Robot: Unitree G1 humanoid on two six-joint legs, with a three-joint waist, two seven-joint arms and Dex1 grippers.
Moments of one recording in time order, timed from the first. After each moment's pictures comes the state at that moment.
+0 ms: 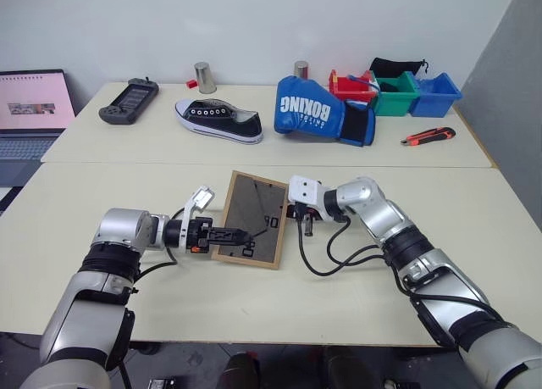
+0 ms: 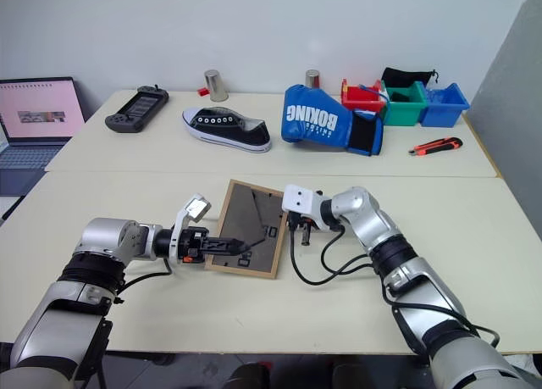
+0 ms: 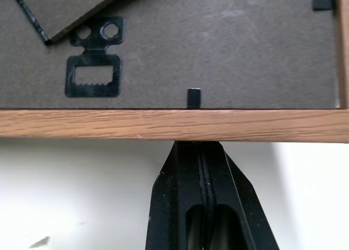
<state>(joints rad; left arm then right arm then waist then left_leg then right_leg) -0.73 0.67 -0.17 0.60 -0.47 1.07 -1.46 -0.95 -0.25 0.42 0.59 -0.14 0.13 1.03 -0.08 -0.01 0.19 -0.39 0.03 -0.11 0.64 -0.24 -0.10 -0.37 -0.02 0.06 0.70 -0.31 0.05</state>
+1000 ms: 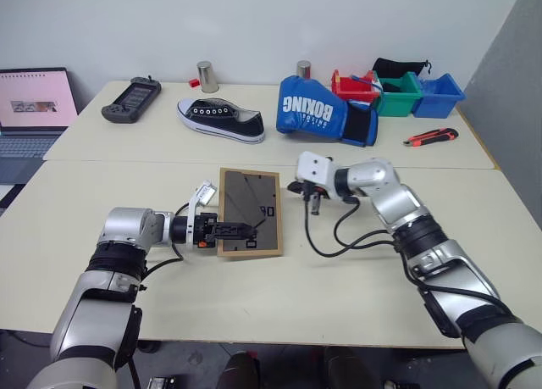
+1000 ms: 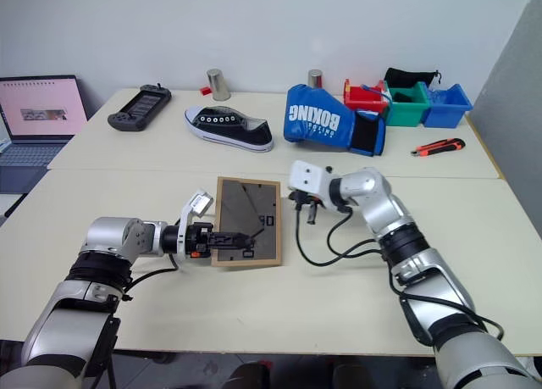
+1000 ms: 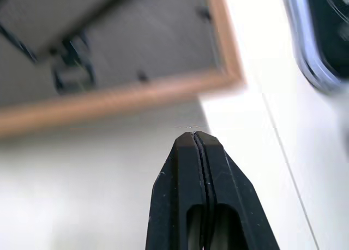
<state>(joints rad) -0.74 0.63 -0.09 0.56 -0.47 1.10 -1.35 -0.94 -0.38 0.31 0.51 -0.14 0.13 0.99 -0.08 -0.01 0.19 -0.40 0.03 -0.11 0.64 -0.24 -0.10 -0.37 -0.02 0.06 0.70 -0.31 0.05</state>
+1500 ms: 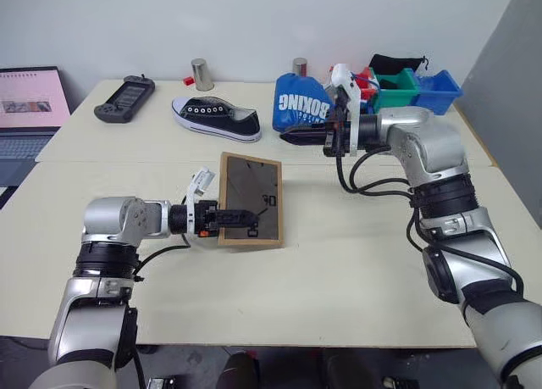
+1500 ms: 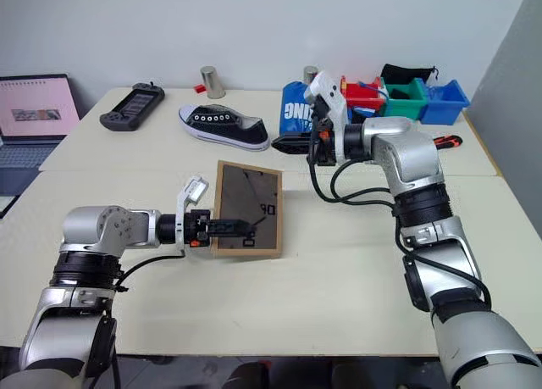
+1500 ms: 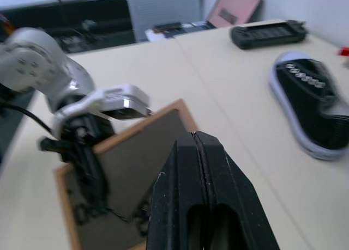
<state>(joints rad) -0.71 0.63 0.07 0.29 -0.61 1.33 -1.11 -1.17 -0.33 0.09 0.40 0.30 0.70 1.17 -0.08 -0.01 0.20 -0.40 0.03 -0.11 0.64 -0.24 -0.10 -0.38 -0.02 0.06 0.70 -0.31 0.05</state>
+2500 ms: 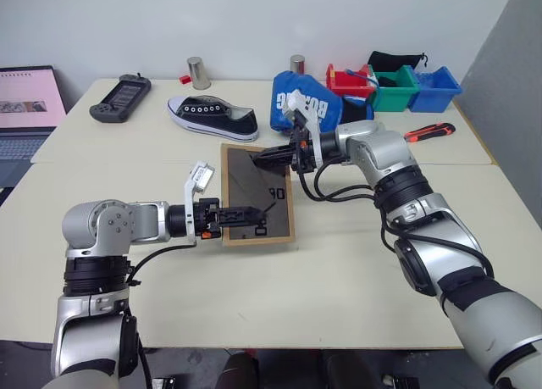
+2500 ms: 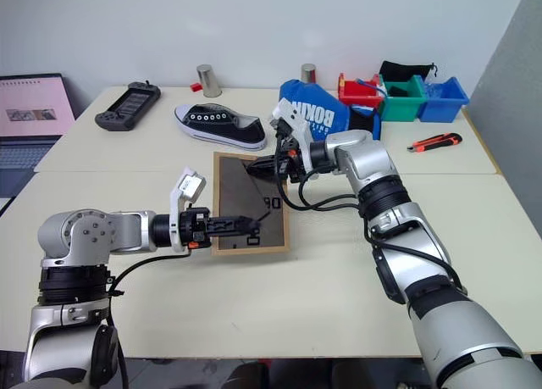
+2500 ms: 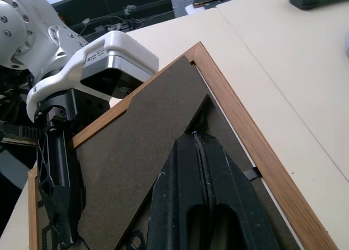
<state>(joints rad) -0.63 0.59 0.20 0.07 -0.86 1.48 -0.92 -1.29 -0.18 0.19 0.80 0.21 0.49 1.28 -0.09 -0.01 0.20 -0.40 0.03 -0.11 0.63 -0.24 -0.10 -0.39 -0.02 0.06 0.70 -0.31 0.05</state>
